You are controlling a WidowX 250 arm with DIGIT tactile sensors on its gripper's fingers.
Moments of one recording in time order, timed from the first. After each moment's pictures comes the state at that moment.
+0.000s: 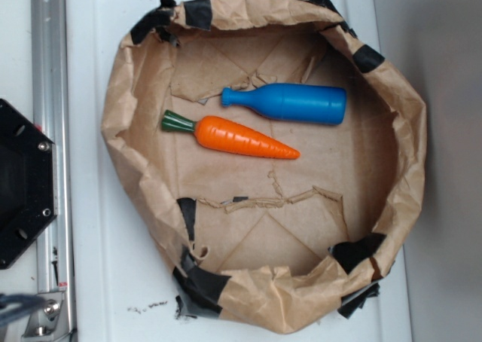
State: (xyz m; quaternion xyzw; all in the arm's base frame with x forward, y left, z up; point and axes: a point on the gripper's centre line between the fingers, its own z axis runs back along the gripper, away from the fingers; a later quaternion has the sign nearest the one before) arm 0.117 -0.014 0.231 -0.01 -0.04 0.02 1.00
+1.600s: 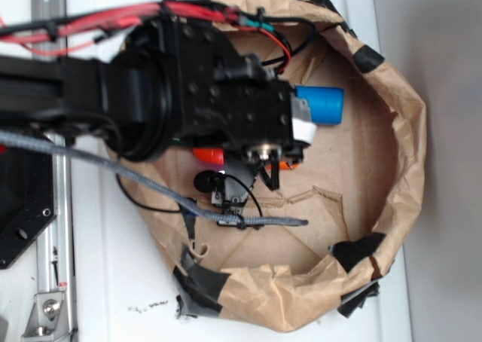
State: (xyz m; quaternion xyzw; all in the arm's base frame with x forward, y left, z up) arm 0.248 0.000 0.024 0.01 0.03 -0.08 1.00
